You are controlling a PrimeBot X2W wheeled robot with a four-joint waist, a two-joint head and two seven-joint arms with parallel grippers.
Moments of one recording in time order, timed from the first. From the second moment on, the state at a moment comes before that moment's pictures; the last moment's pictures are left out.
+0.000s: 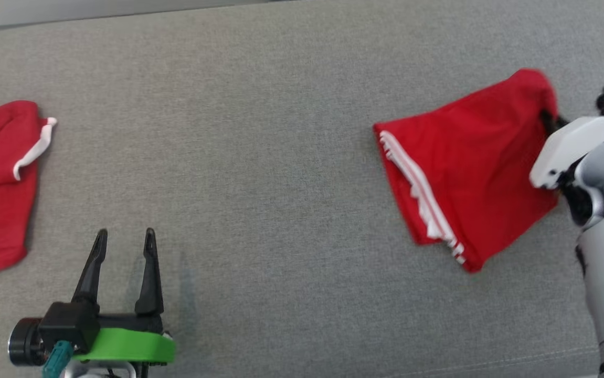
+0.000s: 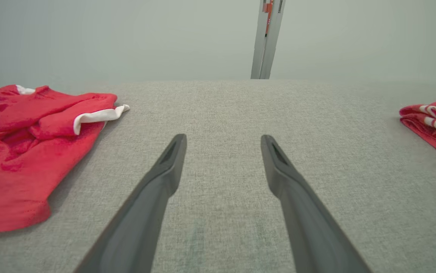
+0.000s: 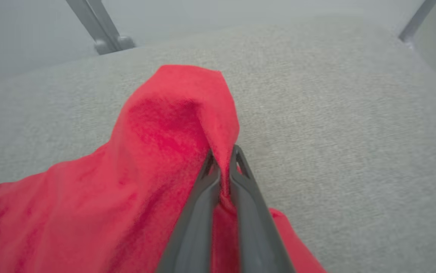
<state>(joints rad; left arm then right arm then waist) 0.01 0.05 0.01 0.06 -0.14 -0.12 -0.26 -0.66 -0.19 -0.18 0.63 0.19 0.13 0.26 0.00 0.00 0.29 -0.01</state>
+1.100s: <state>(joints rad) -0.10 0.12 0.00 -0.02 -0.13 -0.13 -0.26 -0.96 -0.40 -0.64 0.65 -0.34 0.13 -0.05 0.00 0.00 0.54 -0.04</state>
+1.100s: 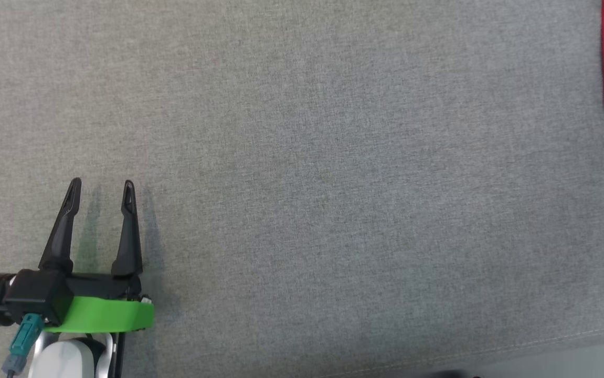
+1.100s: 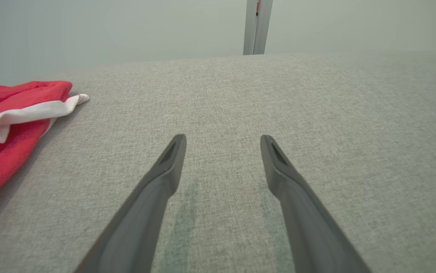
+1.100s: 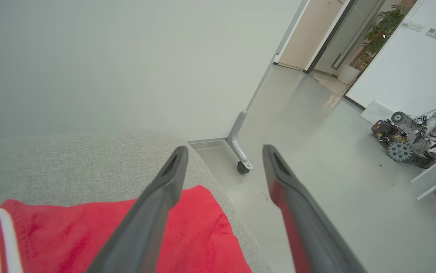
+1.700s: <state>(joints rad) 0.15 0.05 0.04 0.10 -0.19 -0.11 -0.26 -0.13 -0.06 -0.20 0.24 -0.06 0.13 -0.26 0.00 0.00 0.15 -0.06</state>
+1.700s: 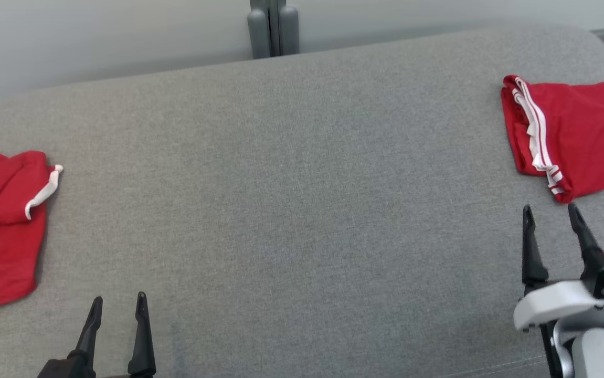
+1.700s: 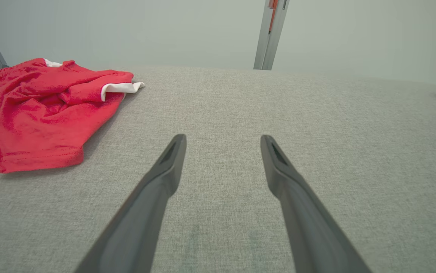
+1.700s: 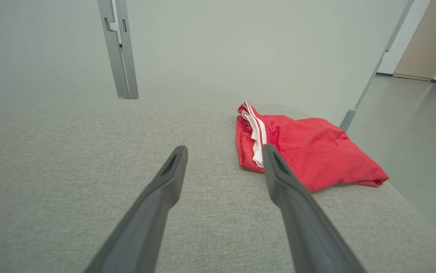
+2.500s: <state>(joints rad) 0.20 0.05 -0.01 0.12 -0.22 -0.07 -0.26 0.10 -0.05 -0.06 0.23 0.05 0.13 -0.26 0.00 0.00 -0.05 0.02</state>
